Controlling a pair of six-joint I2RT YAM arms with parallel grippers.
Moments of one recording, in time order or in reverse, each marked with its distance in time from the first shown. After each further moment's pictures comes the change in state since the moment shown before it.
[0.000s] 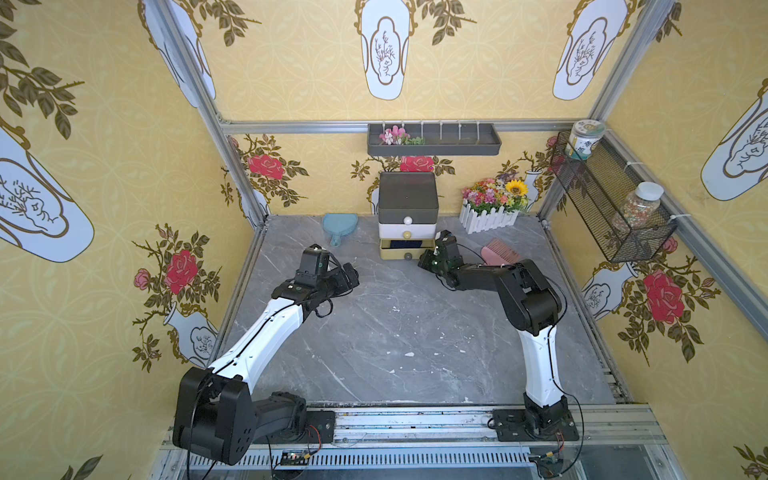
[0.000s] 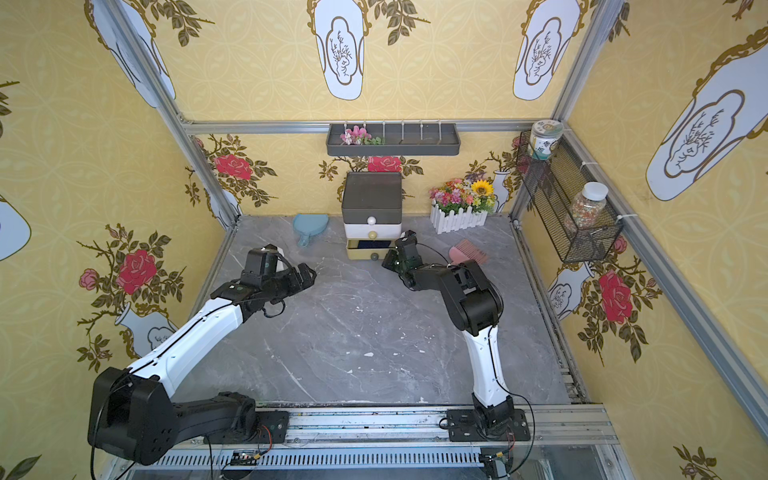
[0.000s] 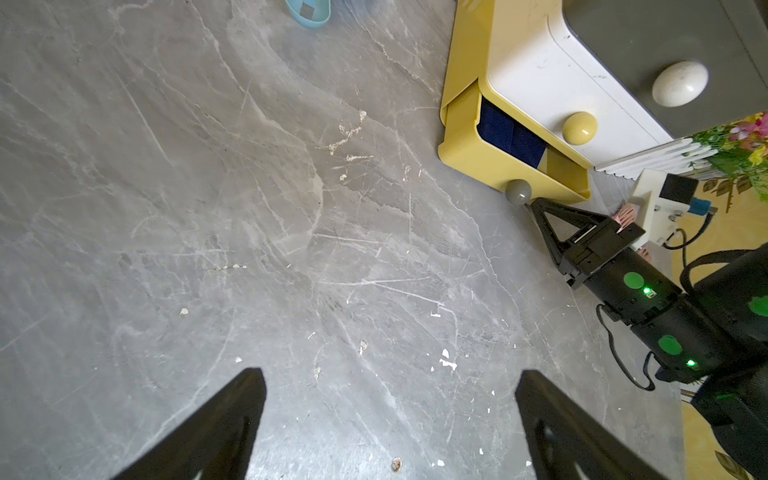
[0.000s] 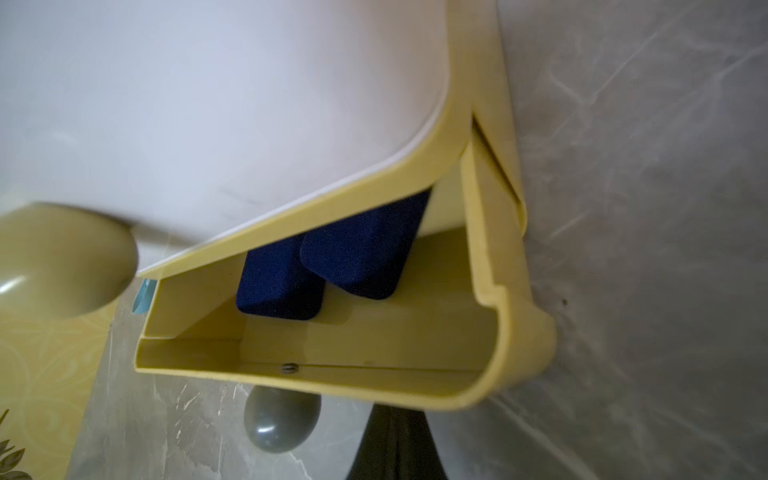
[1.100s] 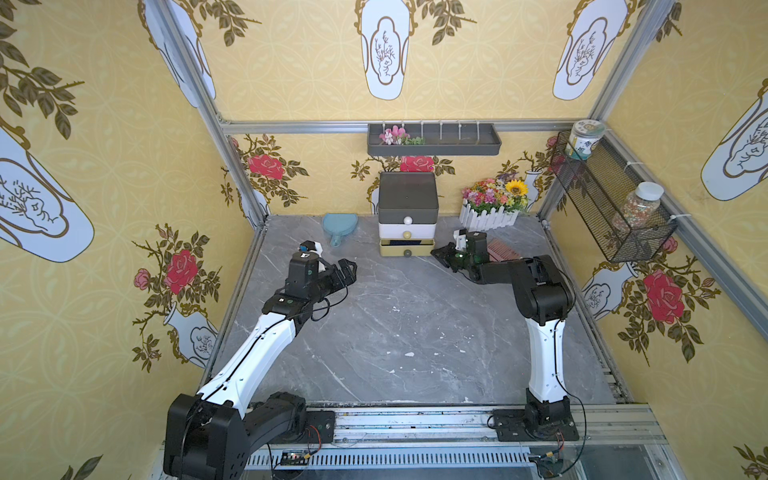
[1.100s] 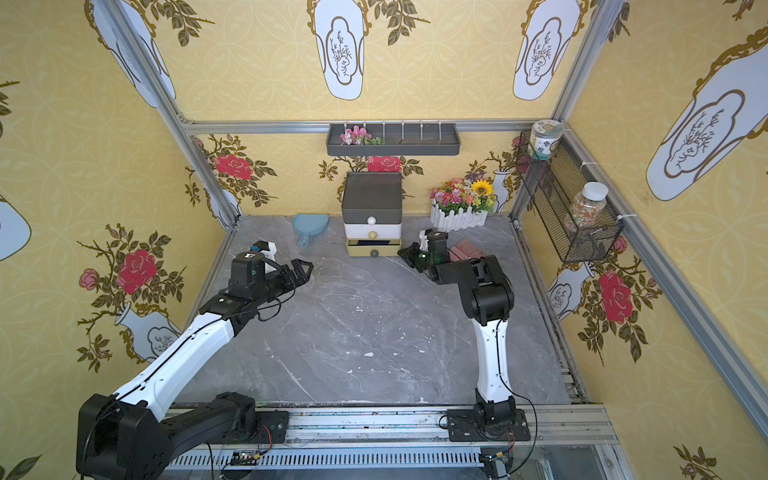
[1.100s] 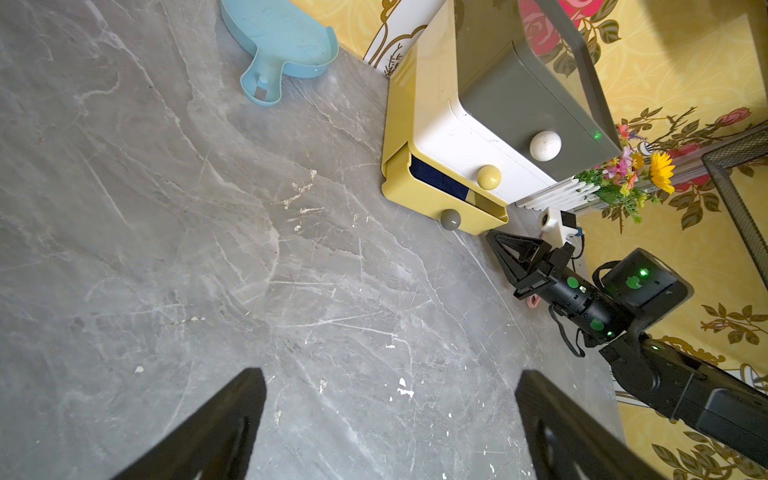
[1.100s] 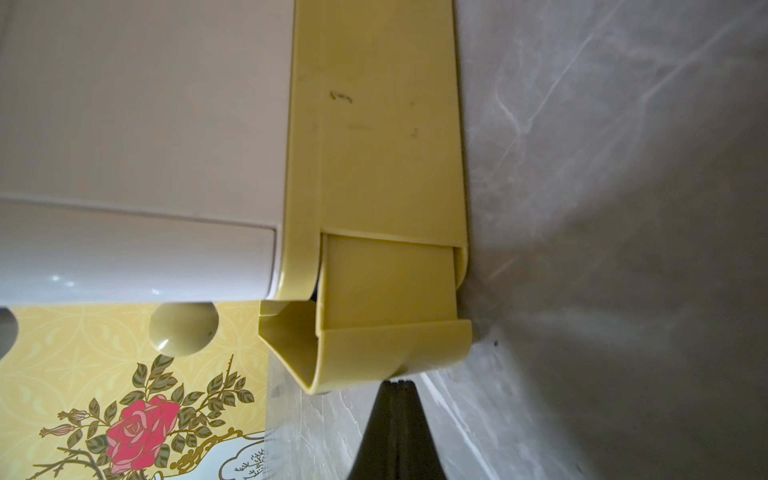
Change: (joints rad) left arm 0.029 -0.122 -0.087 0.172 0.069 0.001; right arm -0.199 0.068 0.006 0.141 -0.483 0.209
